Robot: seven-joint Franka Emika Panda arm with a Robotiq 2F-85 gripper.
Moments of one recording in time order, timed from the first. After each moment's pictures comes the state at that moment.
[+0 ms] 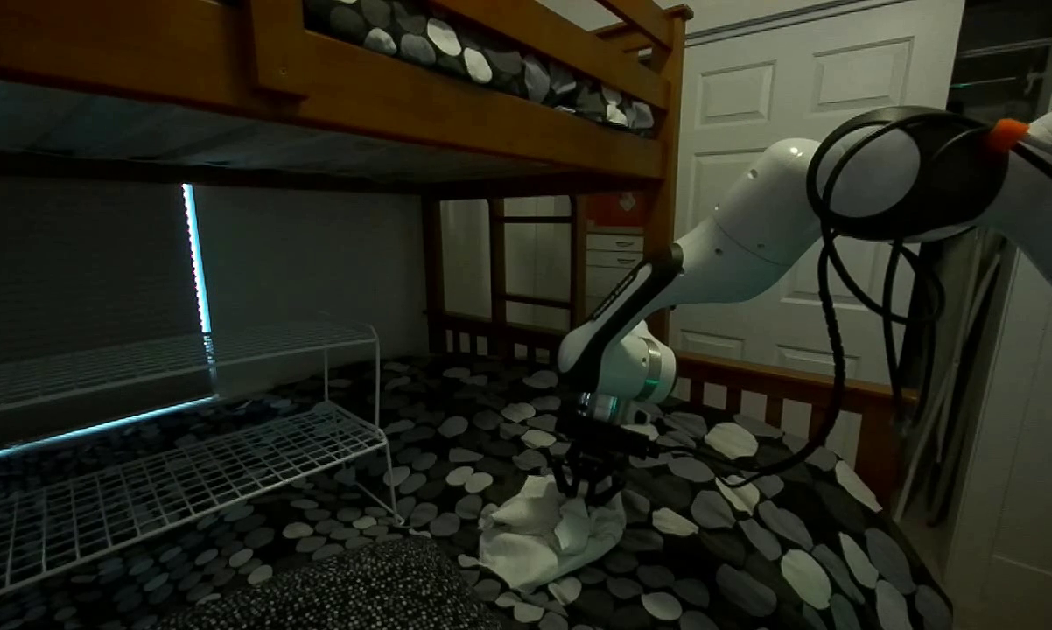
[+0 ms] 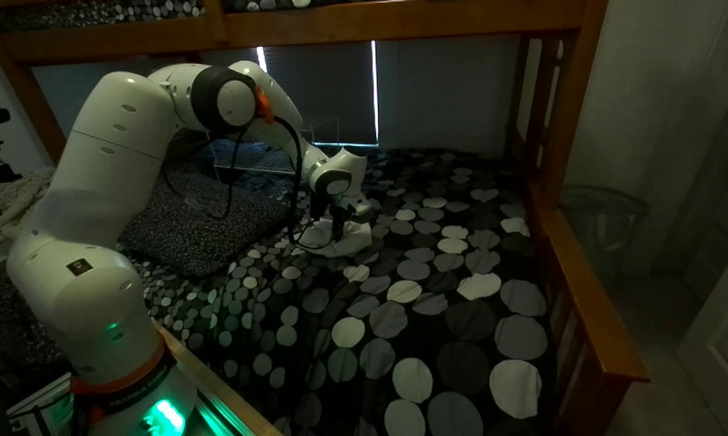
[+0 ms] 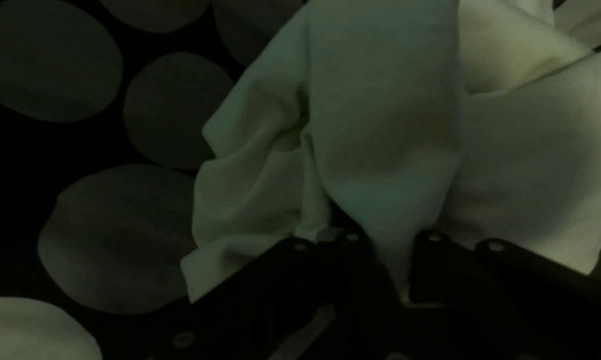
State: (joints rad) arm 0.03 0.64 0.05 -1.84 0.42 2.41 0.54
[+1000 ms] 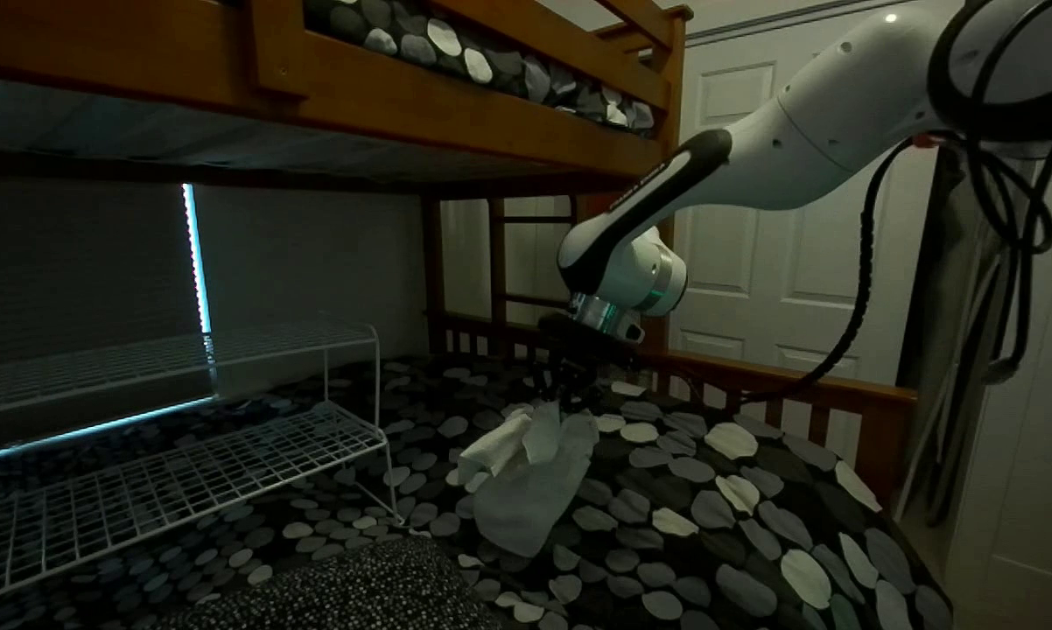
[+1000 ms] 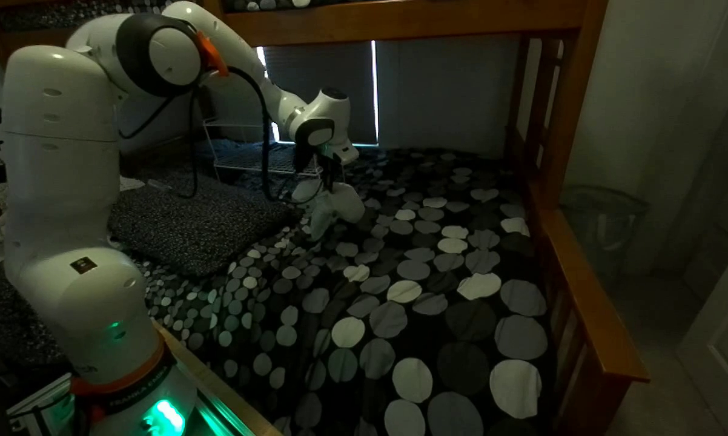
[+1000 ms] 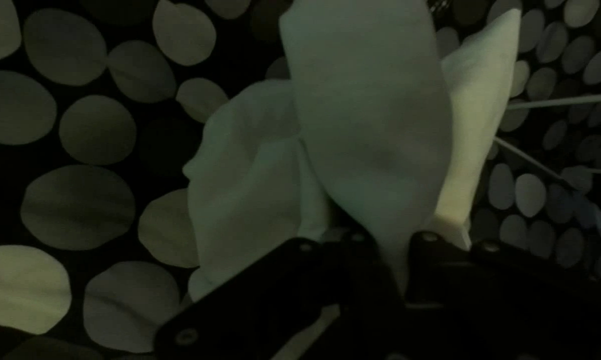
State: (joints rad) arm 0.07 0.32 0.05 -1.92 0.47 2.41 0.65
